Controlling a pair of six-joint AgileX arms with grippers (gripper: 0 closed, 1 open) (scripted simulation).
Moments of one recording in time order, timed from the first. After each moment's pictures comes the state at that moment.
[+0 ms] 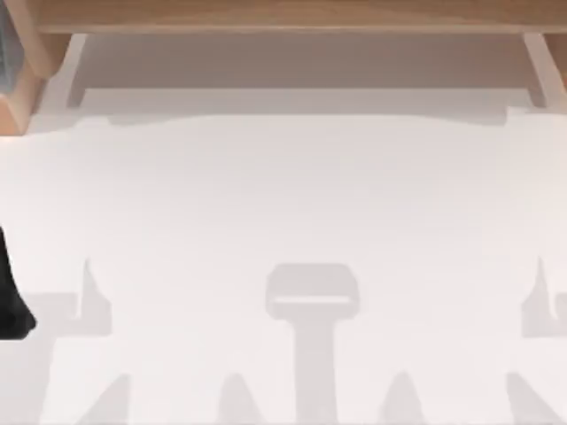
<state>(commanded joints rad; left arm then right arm) 0.00 0.00 0.00 0.00 0.00 0.00 0.00 0.00 0.00 0.00 0.00 0.00</state>
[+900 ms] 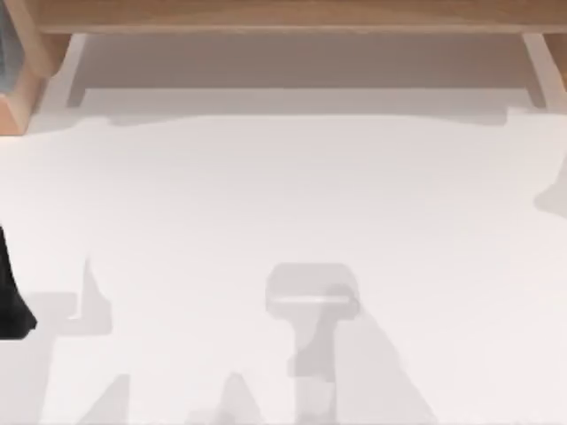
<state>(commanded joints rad) 0.00 0.00 0.00 0.00 0.00 0.00 -0.25 0.85 0.51 0.56 -0.09 -0.70</state>
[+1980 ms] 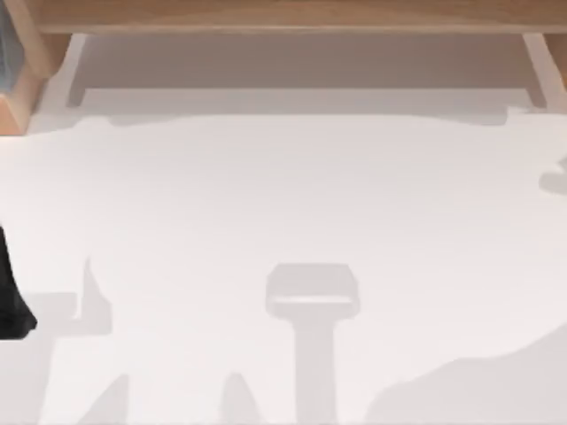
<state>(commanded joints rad) 0.00 0.00 0.00 0.00 0.00 0.00 -0.46 2.30 1.10 1.21 -0.42 -1.56</state>
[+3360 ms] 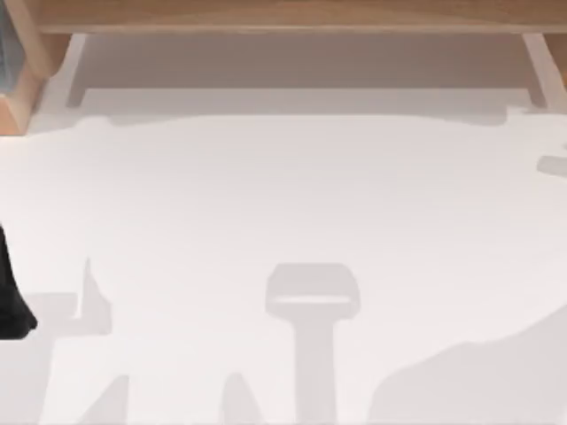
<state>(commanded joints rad) 0.00 0.00 0.00 0.00 0.00 0.00 -0.44 2.35 1.21 1.14 -0.40 -1.56</state>
